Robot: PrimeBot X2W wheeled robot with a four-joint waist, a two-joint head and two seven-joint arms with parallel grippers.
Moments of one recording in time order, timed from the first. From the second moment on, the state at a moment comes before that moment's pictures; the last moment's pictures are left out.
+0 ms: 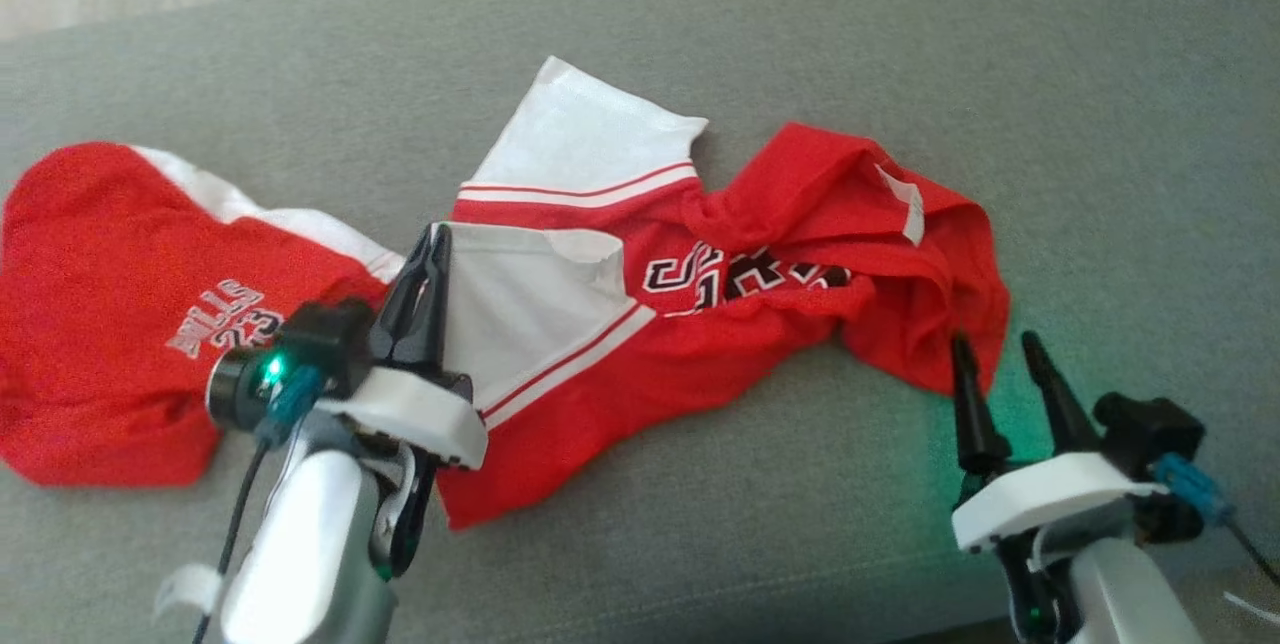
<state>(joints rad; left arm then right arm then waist) -0.29 0.07 -0.27 0.37 -0.15 -0.03 -0.25 -0.11 -0.05 0.04 0.40 0.26 0.13 -0.17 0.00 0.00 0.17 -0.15</state>
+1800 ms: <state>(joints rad) -0.16 0.05 -0.24 0.16 -0.14 -0.06 -0.25 -0.18 -0.05 -0.11 0.63 -0.04 0.13 -0.24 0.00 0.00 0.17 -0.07</state>
